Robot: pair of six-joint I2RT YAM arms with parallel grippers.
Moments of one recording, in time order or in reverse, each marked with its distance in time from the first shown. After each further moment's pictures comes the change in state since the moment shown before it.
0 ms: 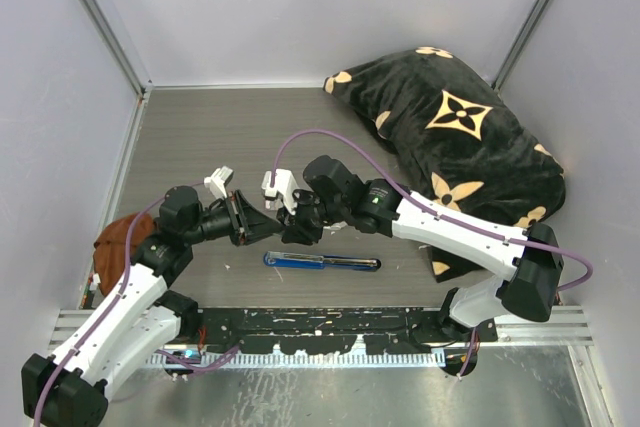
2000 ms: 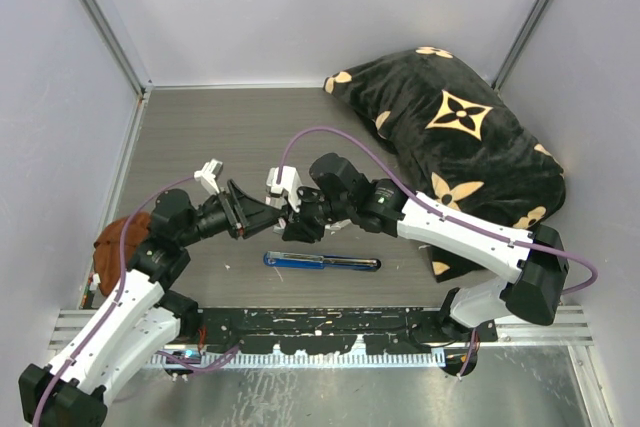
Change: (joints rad) left arm 0.000 -0.064 -0.009 0.098 -0.106 -0.021; right arm -0.027 -0.029 -0.031 0.046 -0.043 0.000
